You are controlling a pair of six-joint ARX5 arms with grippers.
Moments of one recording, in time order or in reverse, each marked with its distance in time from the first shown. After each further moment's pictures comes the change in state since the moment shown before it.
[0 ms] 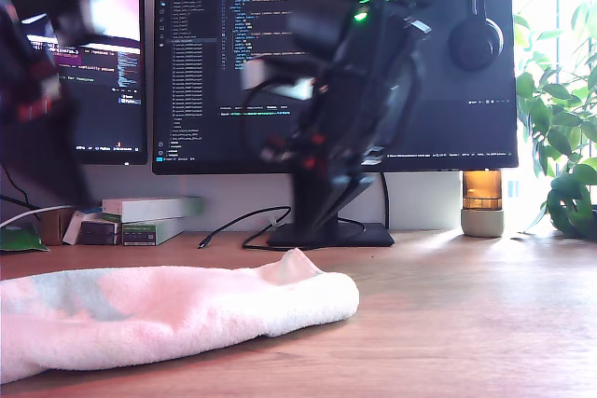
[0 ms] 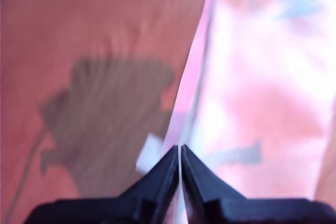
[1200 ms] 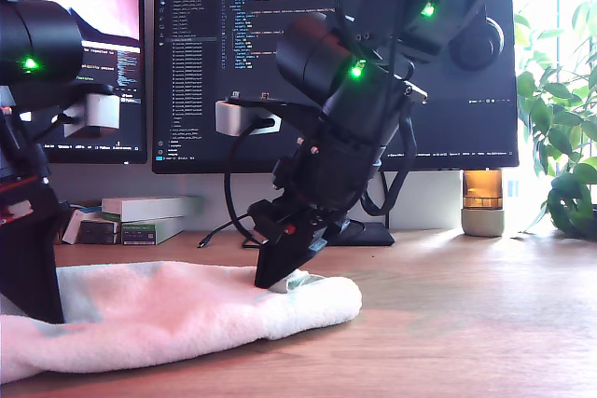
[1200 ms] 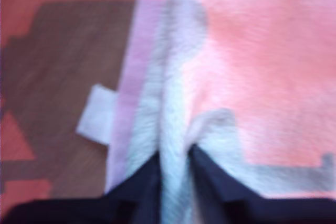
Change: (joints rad) left arm -0.071 0.140 -0.145 0.077 -0.145 -0.025; right arm 0.083 0.043 -0.217 0.356 0.025 -0.248
